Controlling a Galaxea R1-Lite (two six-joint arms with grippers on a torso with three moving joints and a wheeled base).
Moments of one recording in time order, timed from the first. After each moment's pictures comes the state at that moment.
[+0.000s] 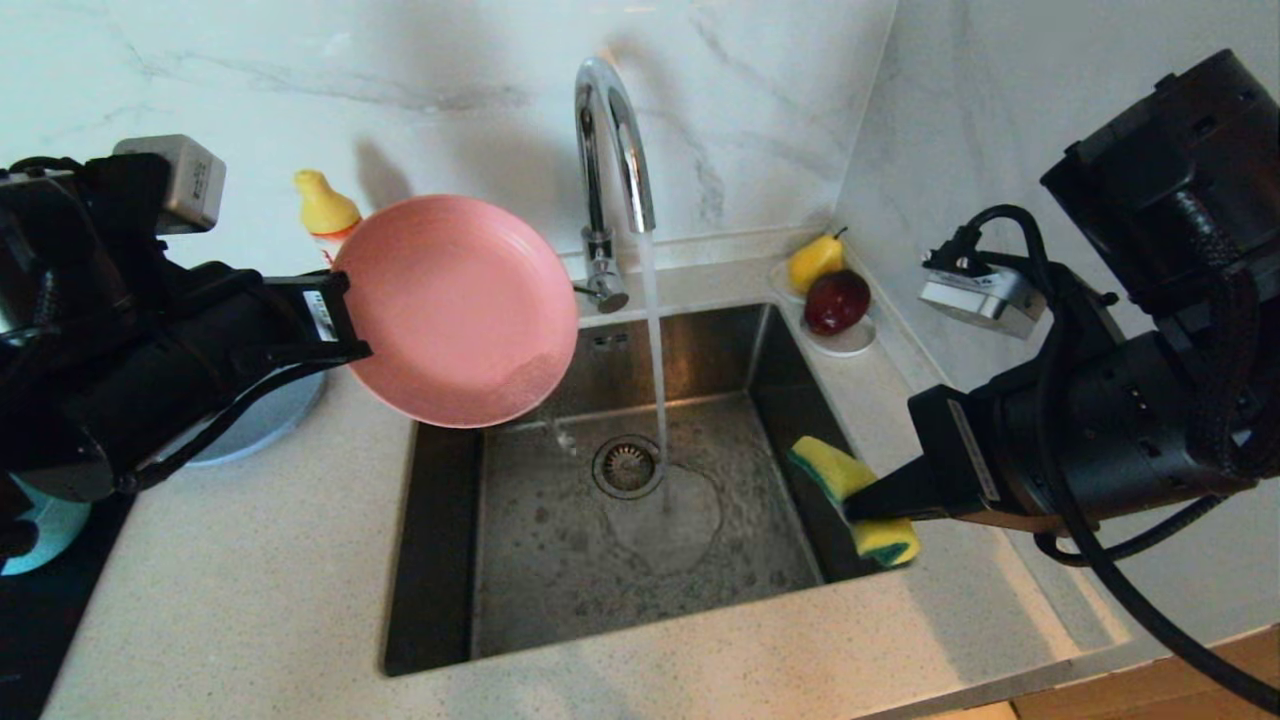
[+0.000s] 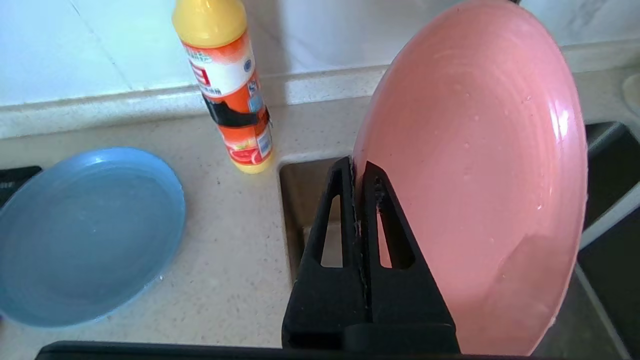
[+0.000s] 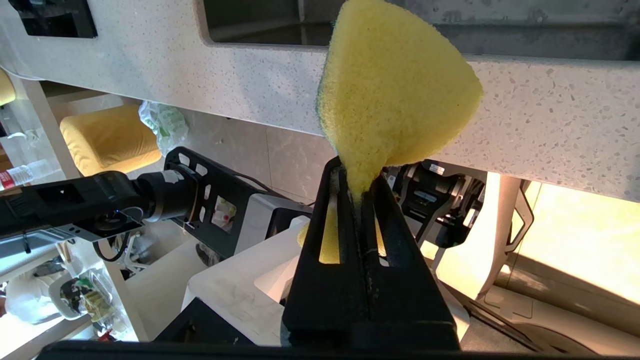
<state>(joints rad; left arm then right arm) -0.26 1.45 -0.83 -0.65 0.25 0.01 0.71 1.56 -1.55 0.76 0.15 0.61</state>
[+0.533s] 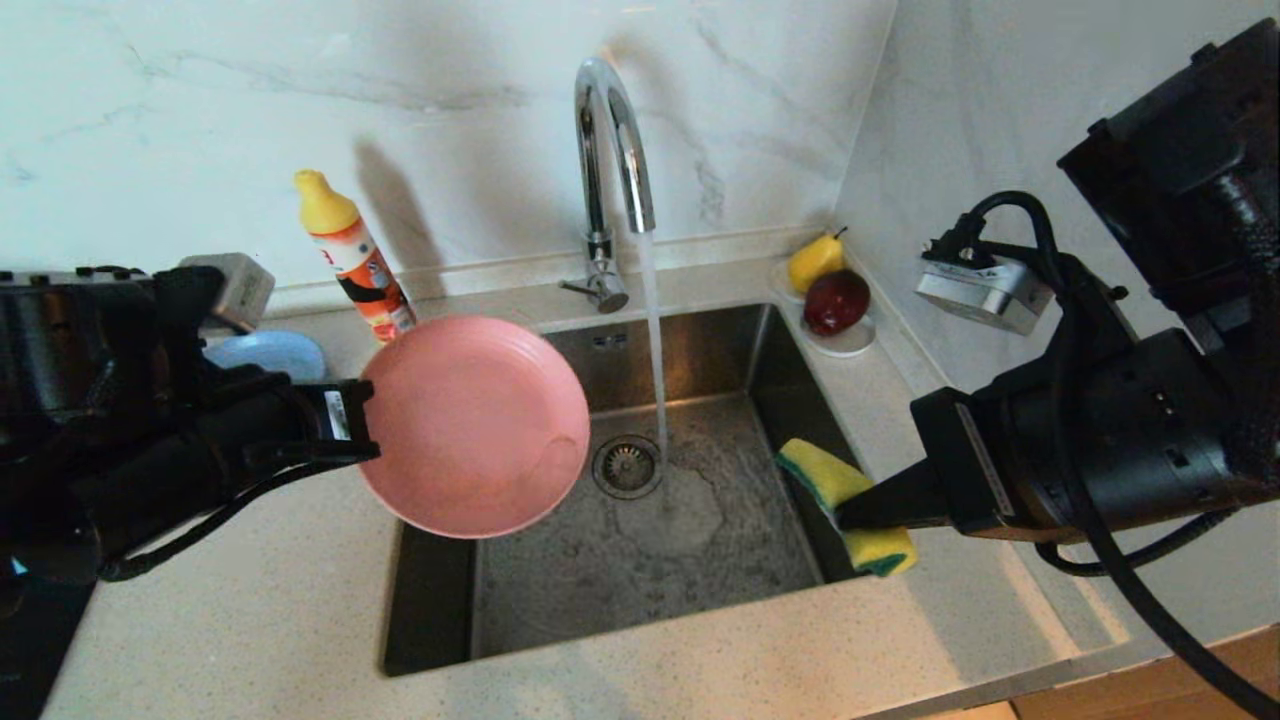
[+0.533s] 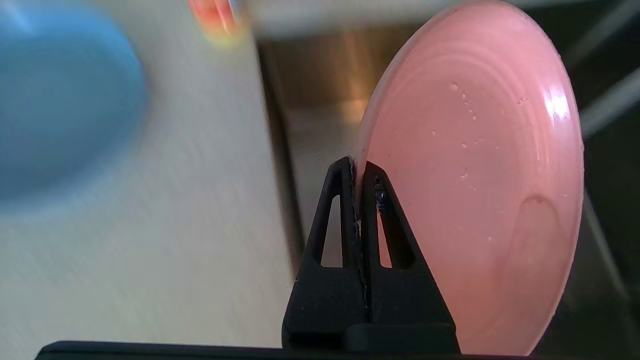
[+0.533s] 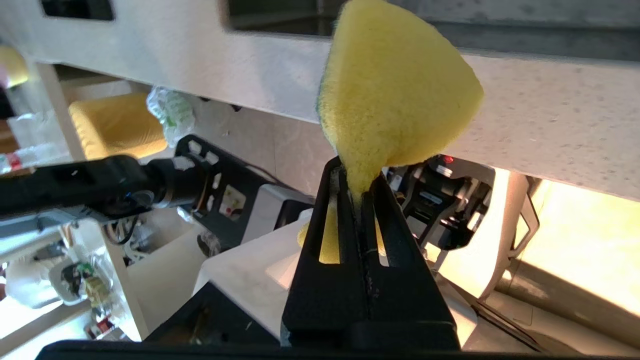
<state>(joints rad) -0.26 1.42 -0.73 -0.43 0.18 -0.10 0.76 1.55 -1.56 0.76 0.16 0.61</state>
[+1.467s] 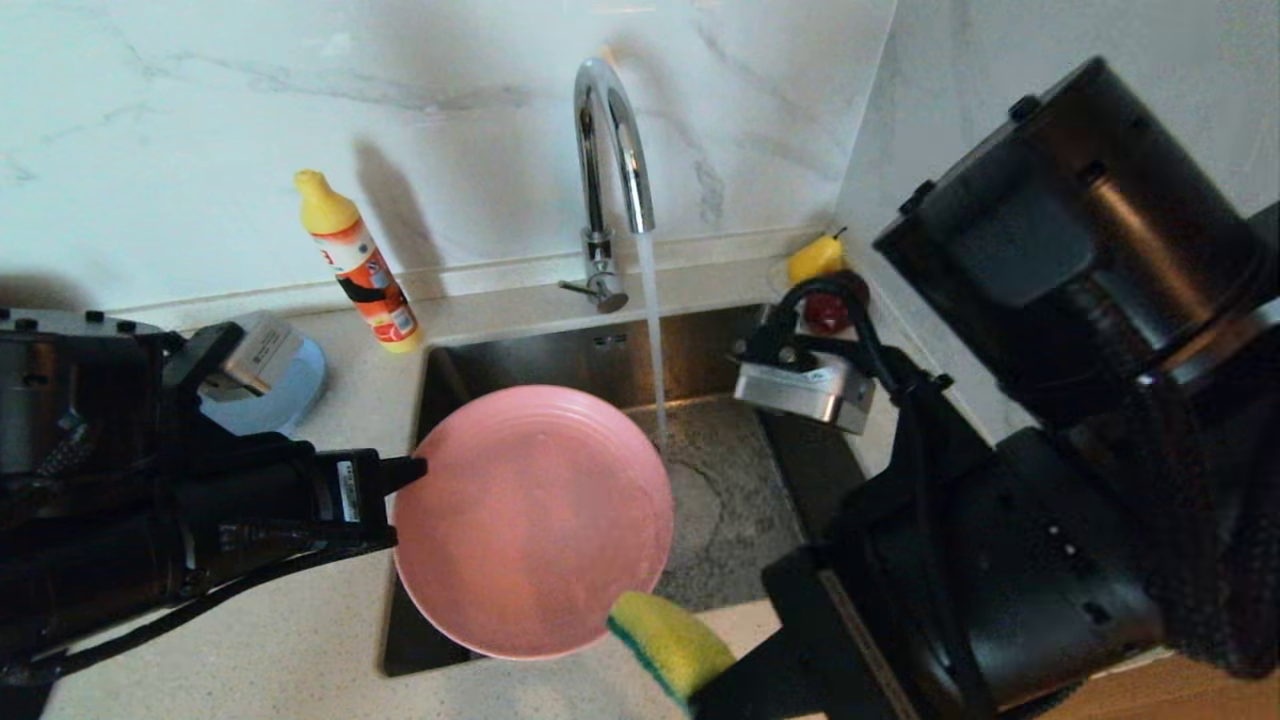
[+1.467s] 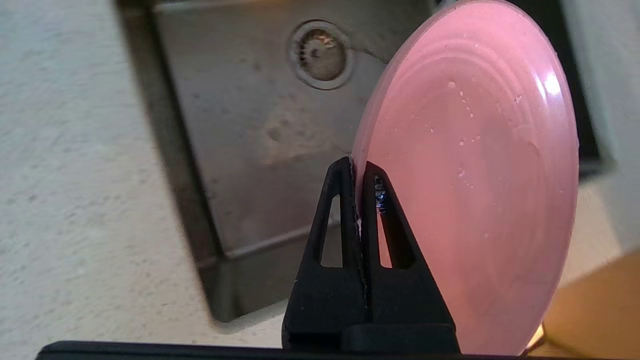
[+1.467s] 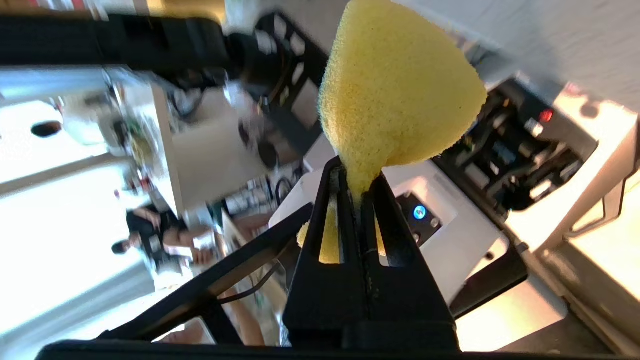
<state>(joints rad) -0.42 1.31 -0.72 -0.19 0.05 -0.28 0.99 1.66 -1.64 0.77 0.35 0.62</state>
